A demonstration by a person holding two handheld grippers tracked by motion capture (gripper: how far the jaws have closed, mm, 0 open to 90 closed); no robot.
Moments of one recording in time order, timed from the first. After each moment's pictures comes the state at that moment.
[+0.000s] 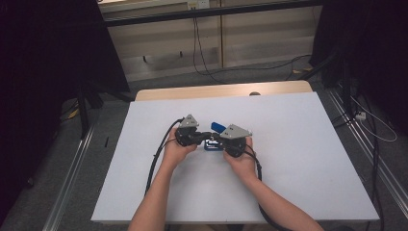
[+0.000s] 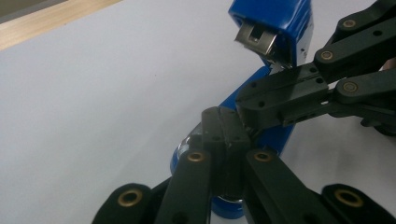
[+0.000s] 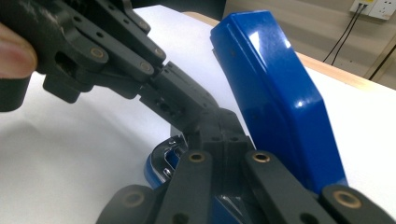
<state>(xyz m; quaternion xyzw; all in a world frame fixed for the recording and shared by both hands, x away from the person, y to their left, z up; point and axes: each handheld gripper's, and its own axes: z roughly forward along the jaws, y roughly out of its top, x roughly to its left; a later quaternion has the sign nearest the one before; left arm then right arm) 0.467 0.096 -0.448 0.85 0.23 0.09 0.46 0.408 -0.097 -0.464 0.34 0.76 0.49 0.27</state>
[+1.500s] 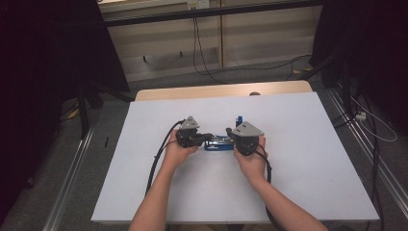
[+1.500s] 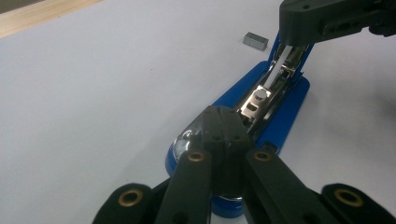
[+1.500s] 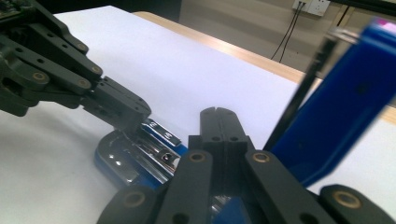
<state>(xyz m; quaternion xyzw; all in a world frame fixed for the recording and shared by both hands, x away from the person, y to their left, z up) 0.467 0.095 -0.455 0.85 0.23 0.08 0.47 0.395 -0.127 -0.445 0.39 0.73 0.45 0.33</state>
